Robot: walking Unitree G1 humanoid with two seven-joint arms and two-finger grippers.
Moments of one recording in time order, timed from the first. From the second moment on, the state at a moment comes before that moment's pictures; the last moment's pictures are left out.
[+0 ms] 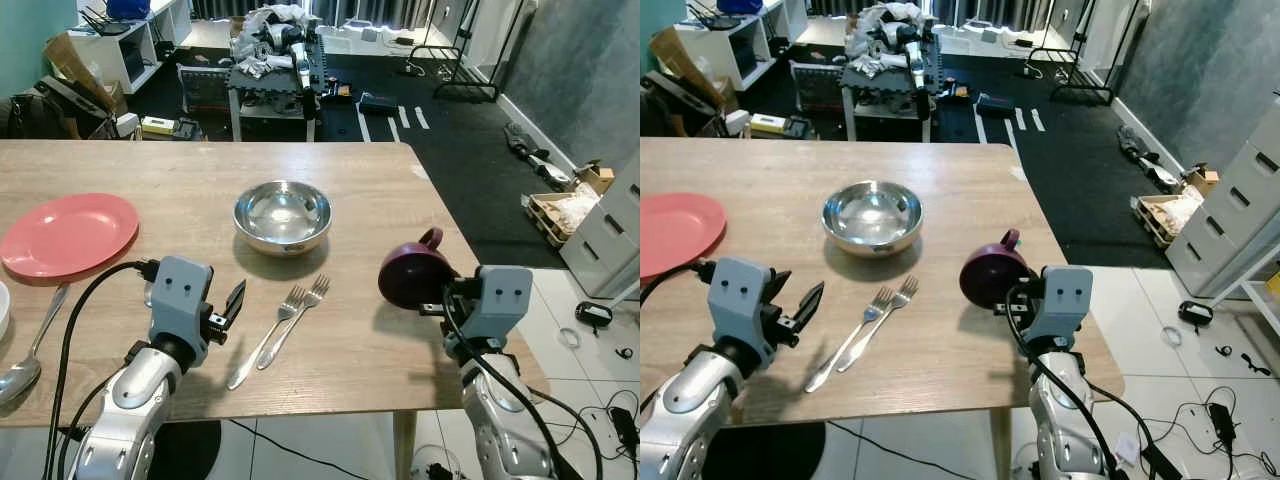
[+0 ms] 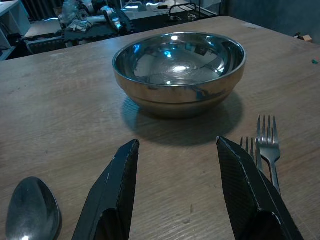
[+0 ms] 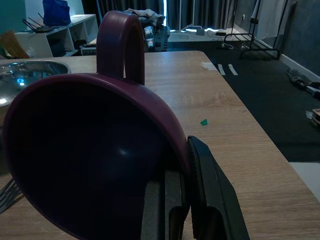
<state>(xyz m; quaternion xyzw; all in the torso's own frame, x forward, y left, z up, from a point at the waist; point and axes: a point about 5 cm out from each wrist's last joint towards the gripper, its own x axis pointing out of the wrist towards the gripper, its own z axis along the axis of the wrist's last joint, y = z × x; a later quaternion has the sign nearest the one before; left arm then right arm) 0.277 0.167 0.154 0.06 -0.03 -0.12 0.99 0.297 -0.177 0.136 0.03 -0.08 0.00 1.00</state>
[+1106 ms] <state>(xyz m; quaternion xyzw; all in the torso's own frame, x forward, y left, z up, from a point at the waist) 0.280 0.168 0.156 0.07 -0.03 -0.12 0.99 0.298 -0.179 0.135 0.04 -0.08 -0.01 1.00</state>
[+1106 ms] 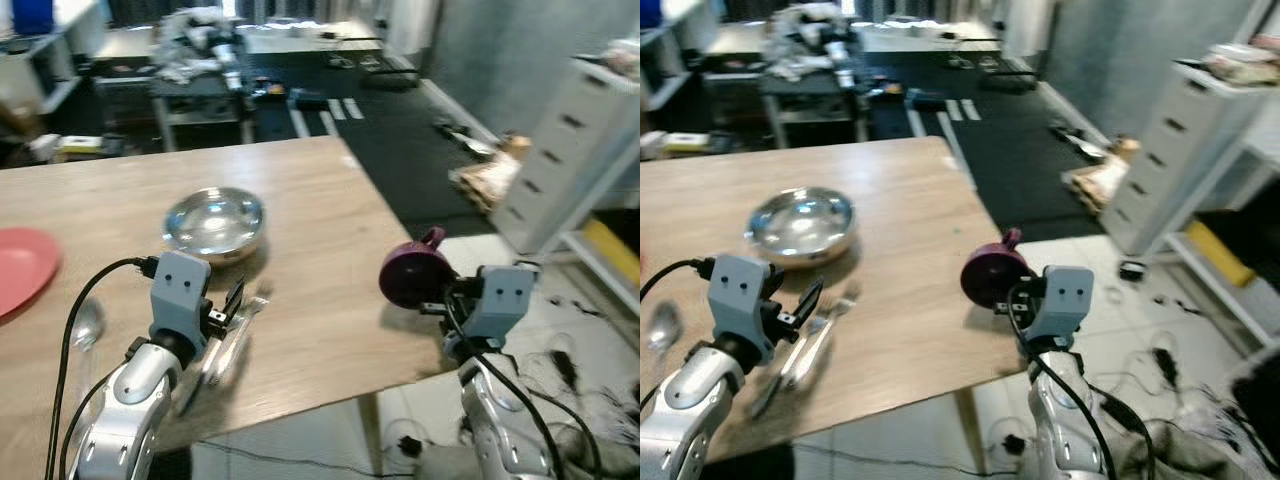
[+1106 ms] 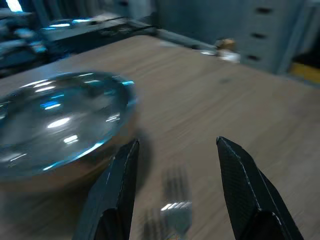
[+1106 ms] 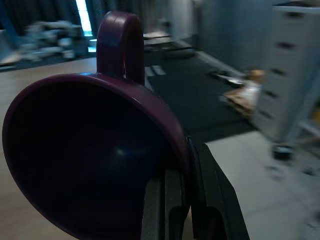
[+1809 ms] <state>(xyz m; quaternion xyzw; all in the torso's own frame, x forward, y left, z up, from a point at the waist) 0.282 0.169 0.155 0.07 -0.03 -0.12 0.99 0.297 -0.174 0.131 0.04 -0.07 0.00 1.00</state>
